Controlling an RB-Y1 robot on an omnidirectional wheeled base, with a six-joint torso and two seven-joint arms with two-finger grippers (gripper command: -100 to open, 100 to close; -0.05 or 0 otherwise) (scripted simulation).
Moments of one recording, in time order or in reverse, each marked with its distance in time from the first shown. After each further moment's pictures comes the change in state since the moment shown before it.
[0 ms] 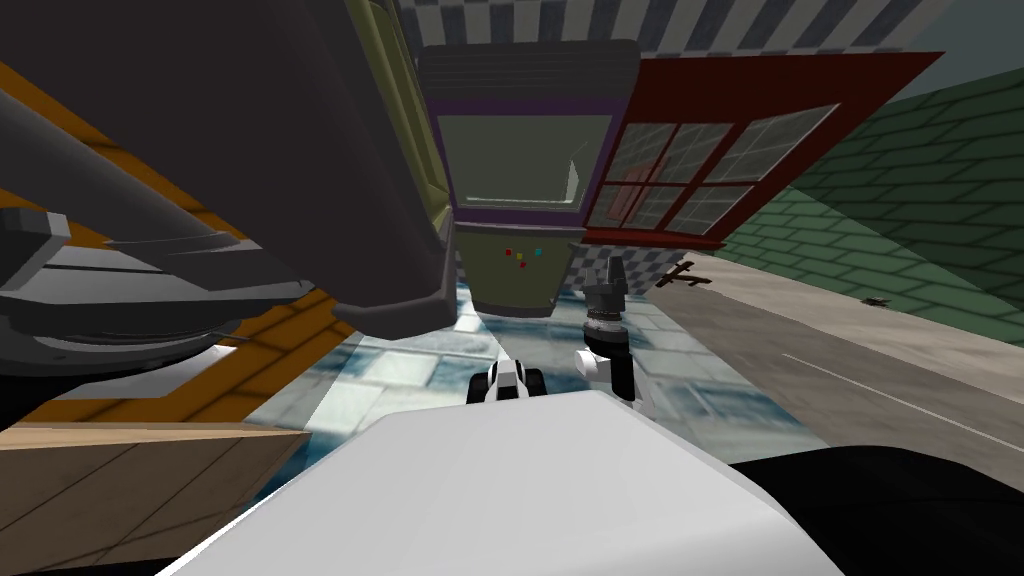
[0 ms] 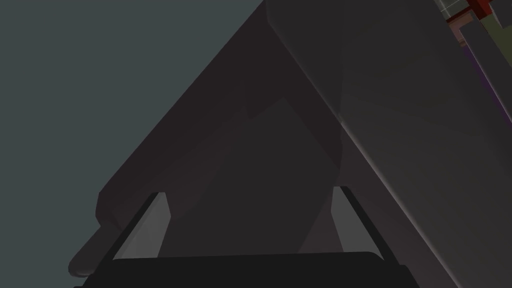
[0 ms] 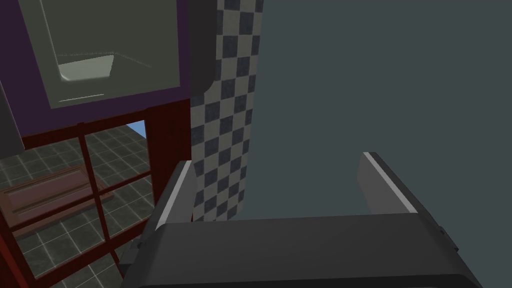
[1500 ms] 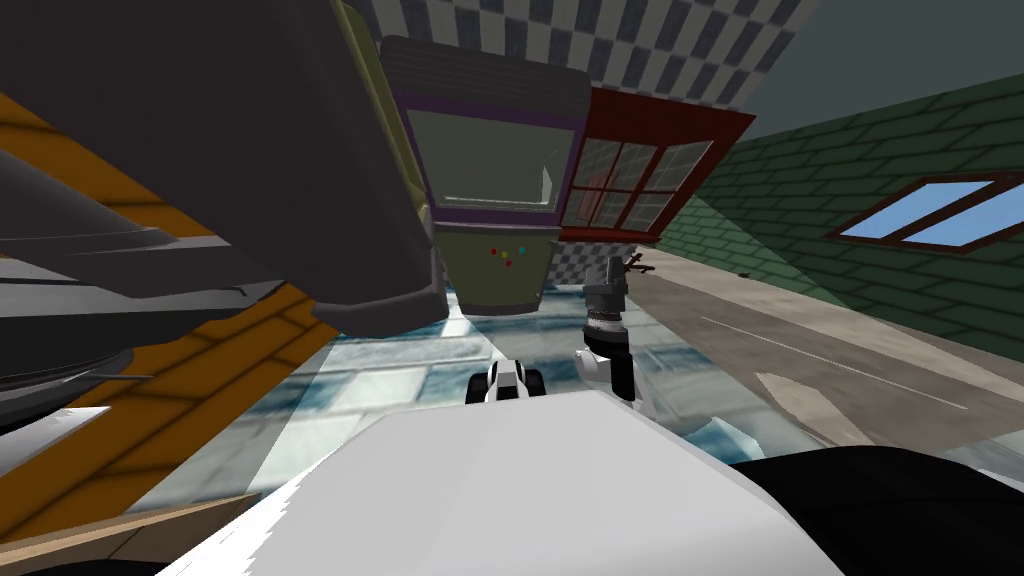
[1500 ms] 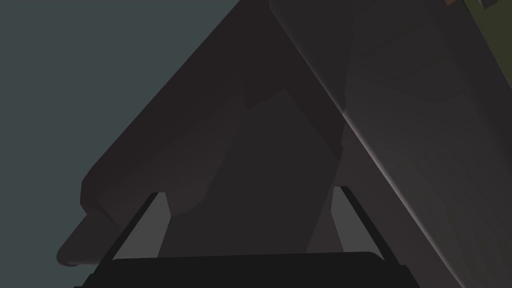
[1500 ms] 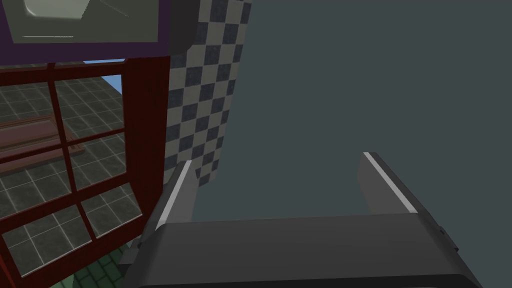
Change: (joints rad) left arm 0.363 -0.152 0.309 -0.189 0.054 0.158 -0.020; right arm 0.000 0.000 0.000 0.000 0.000 0.000 0.000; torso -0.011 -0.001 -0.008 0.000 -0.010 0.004
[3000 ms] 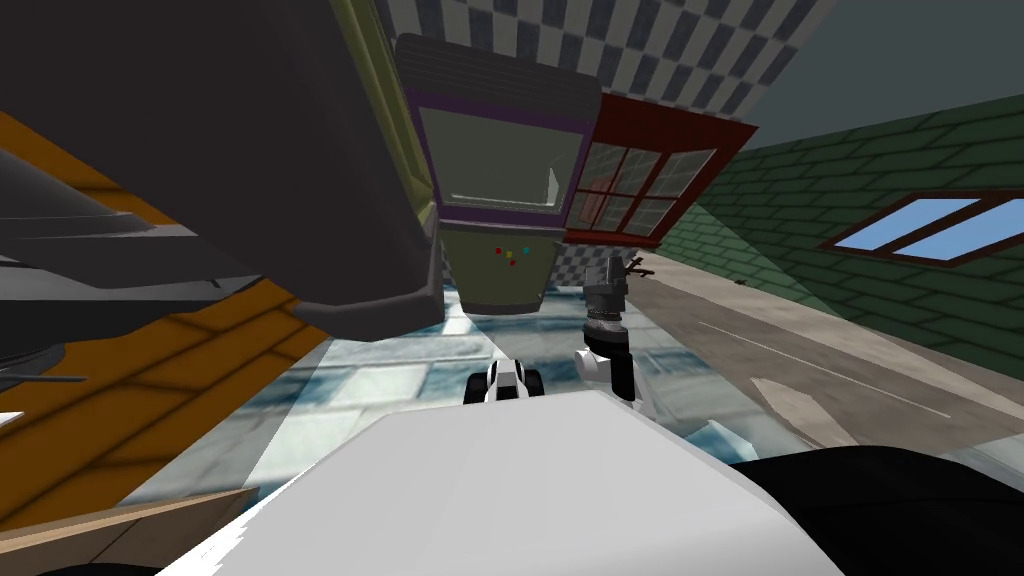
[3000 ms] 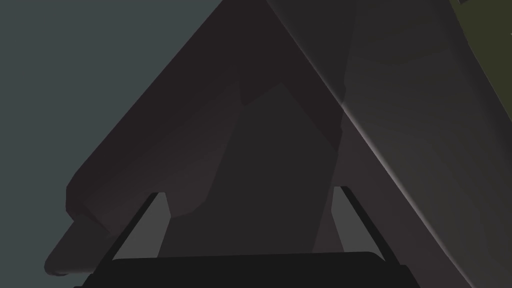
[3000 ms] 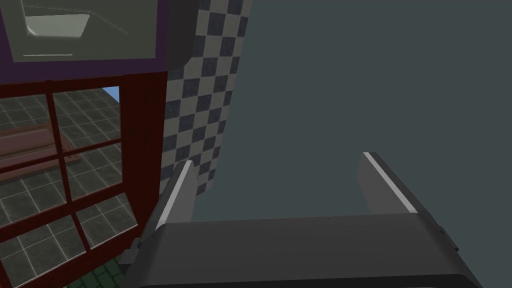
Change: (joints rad) left arm 0.087 0.030 0.137 -0.003 0.017 0.015 0.049; right arm 0.000 0.000 0.000 0.000 0.000 0.000 0.000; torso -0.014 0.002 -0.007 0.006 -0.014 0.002
